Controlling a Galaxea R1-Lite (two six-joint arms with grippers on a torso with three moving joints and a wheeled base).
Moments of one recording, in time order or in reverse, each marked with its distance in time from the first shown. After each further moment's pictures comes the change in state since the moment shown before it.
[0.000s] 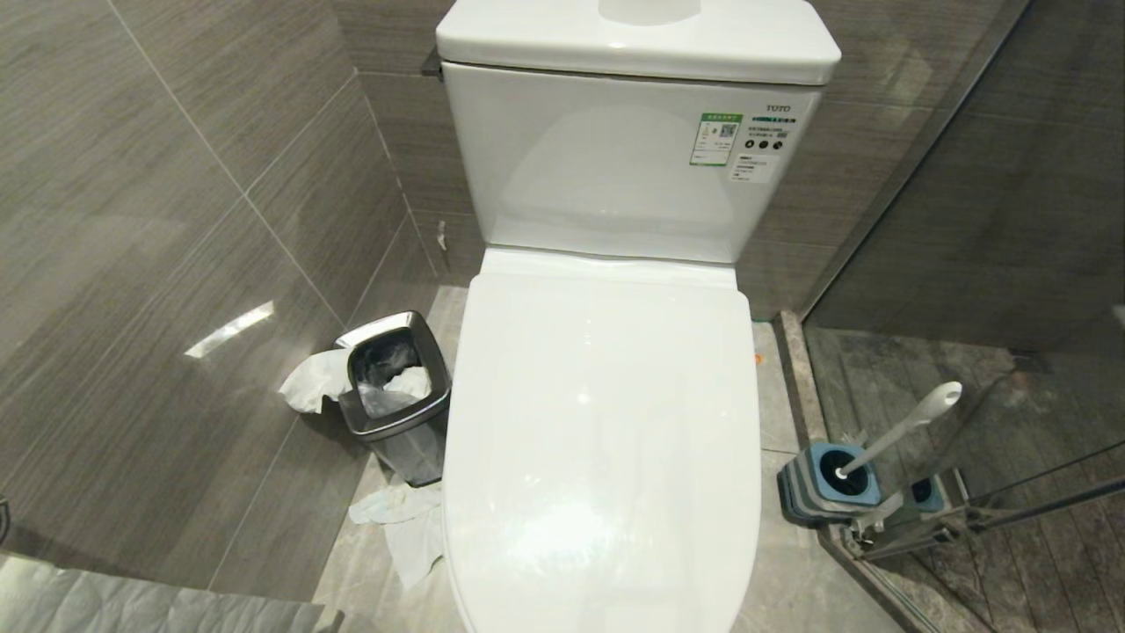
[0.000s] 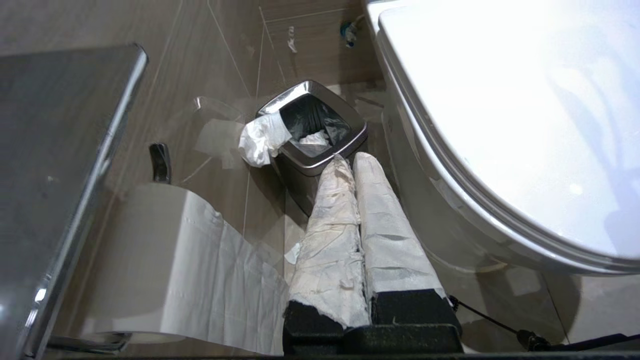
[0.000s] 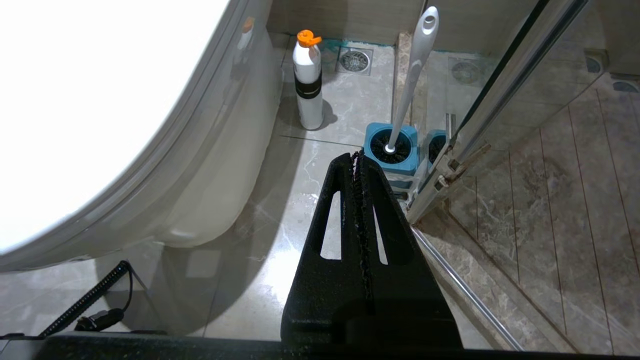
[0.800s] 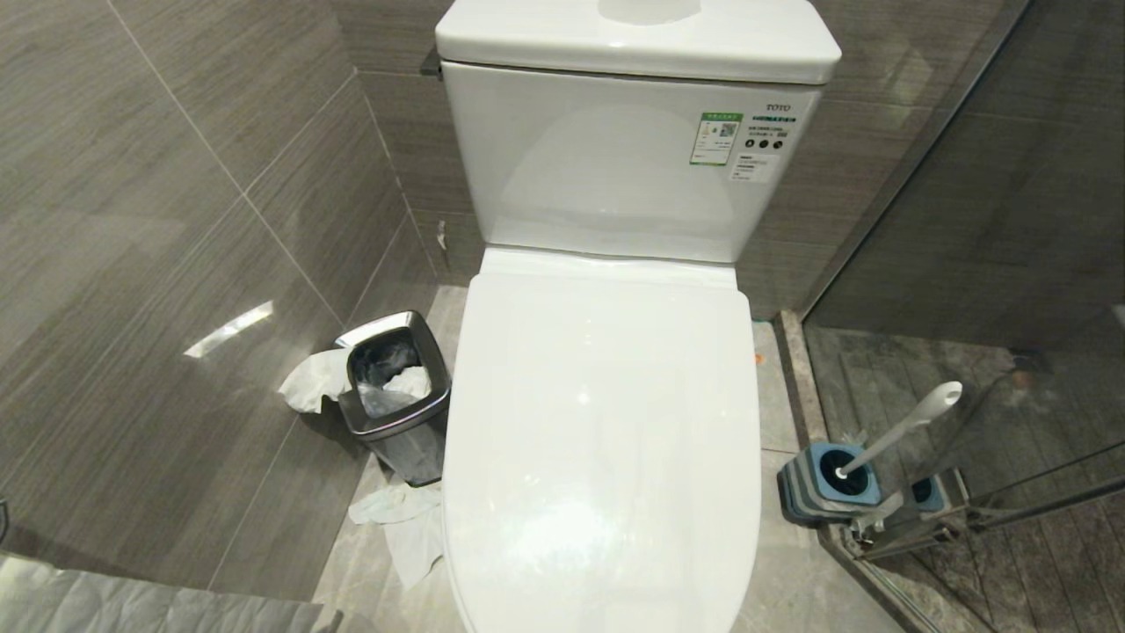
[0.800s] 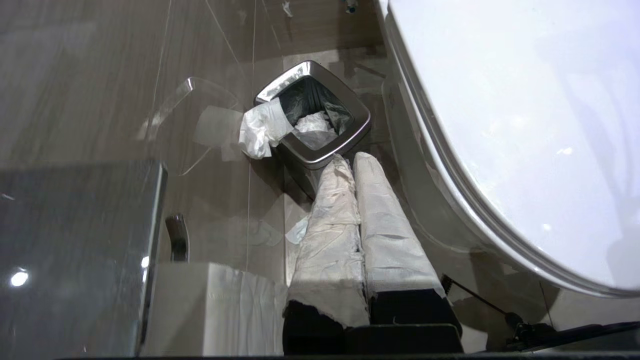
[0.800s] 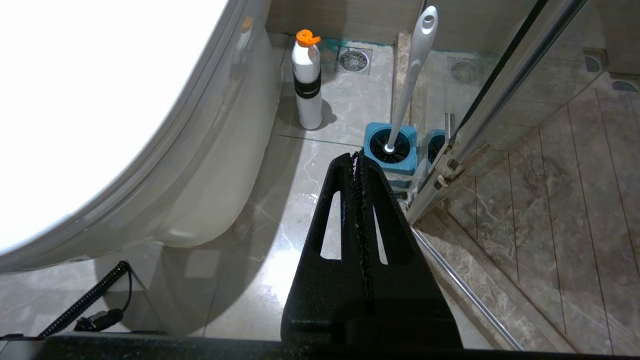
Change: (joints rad) left arm 0.005 0.437 -0.268 -0.001 0.001 0.014; right arm 0.000 0.000 0.000 0.000 0.000 0.000
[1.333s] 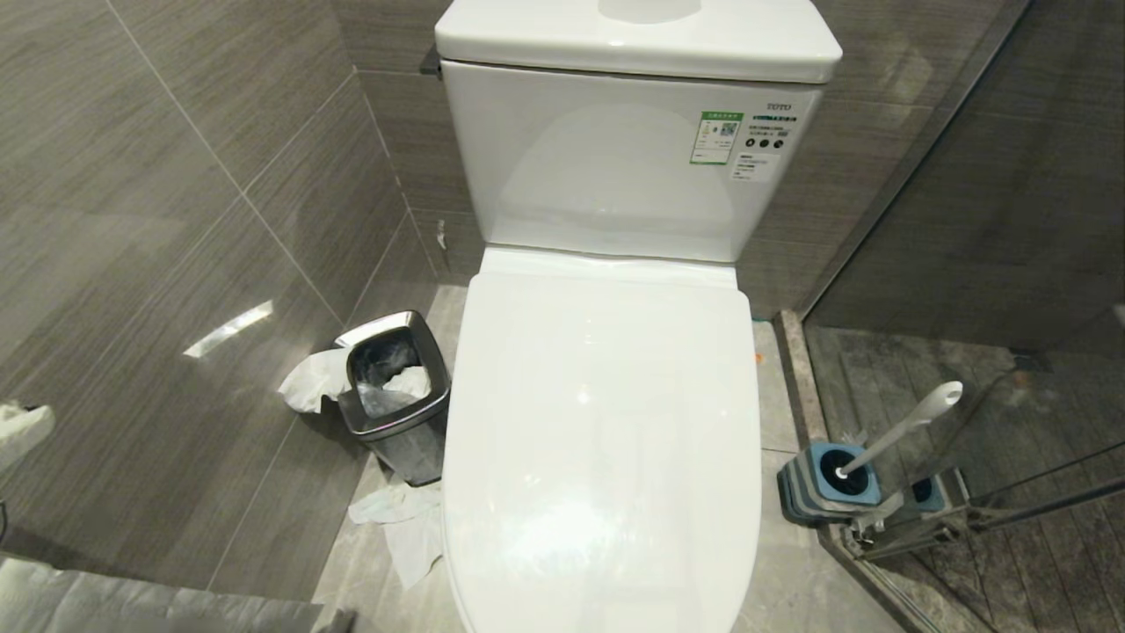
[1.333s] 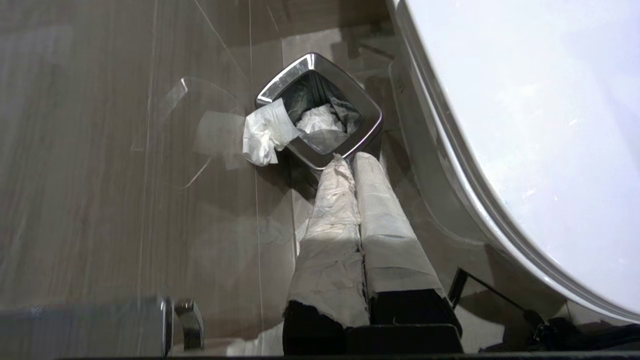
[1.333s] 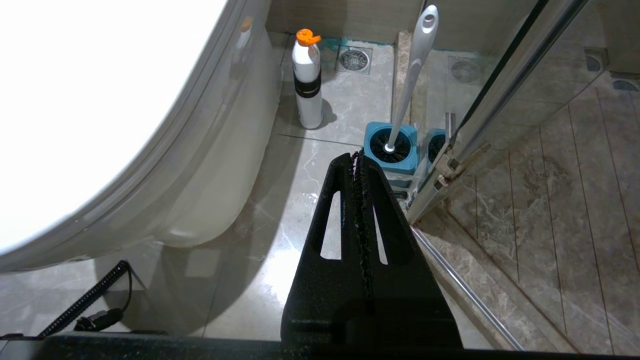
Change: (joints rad) left arm -0.002 0.297 -0.132 -0.079 -0.002 0.058; right arm 0.000 0.000 0.000 0.000 0.000 0.000
